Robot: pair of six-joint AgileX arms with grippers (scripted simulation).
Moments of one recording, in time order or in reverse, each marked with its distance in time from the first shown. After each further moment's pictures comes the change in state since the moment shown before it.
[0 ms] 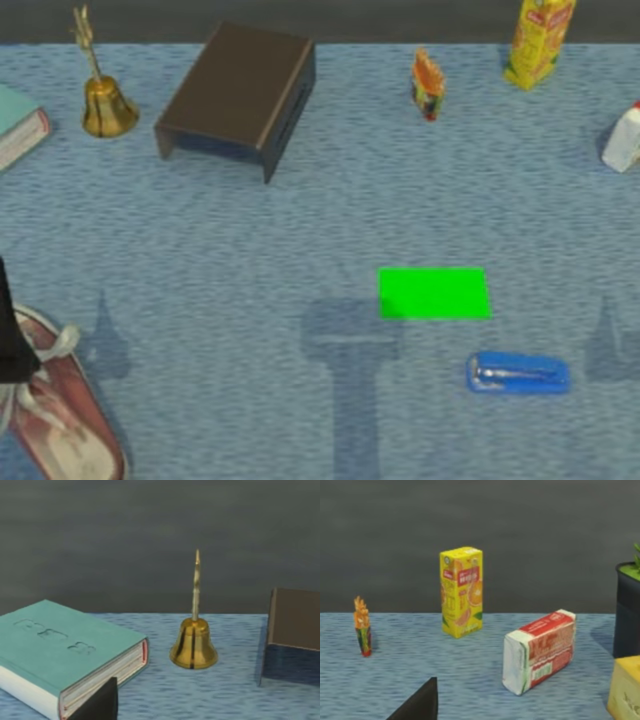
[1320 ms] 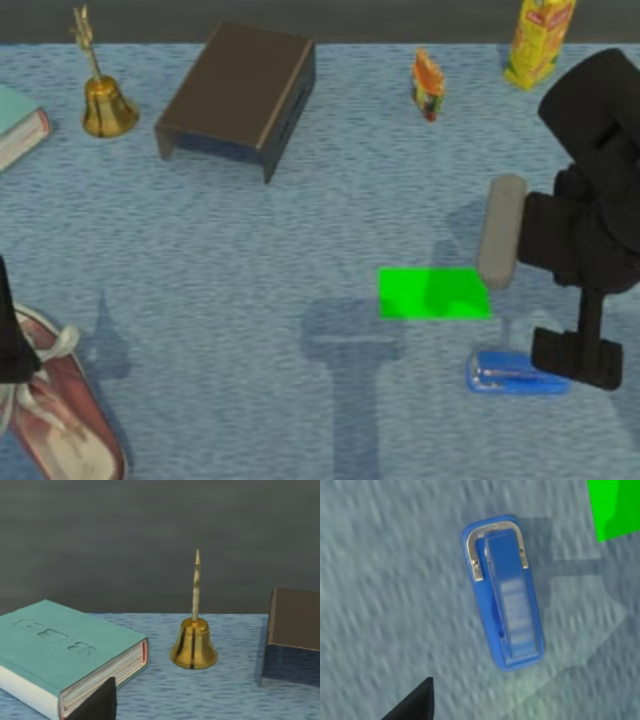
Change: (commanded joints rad) left arm 0.000 0.000 0.000 0.000 0.000 0.000; right arm 0.499 1.532 1.114 -0.958 -0.003 -0.806
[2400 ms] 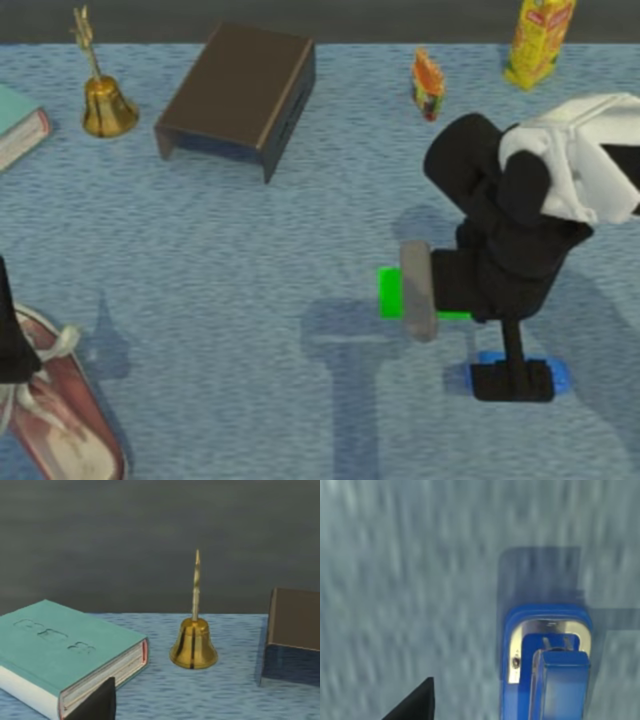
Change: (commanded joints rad) left arm 0.000 0.000 0.000 0.000 0.000 0.000; right arm 0.089 0.343 0.091 0.062 0.003 -0.142
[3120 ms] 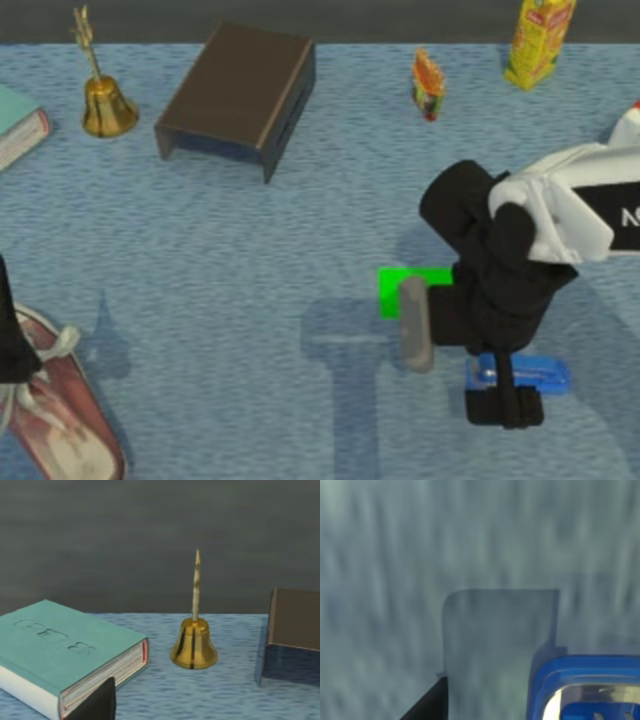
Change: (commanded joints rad) left arm 0.000 0.000 0.000 0.000 0.000 0.000; right arm 0.003 0.070 -0.100 0.164 0.000 0.002
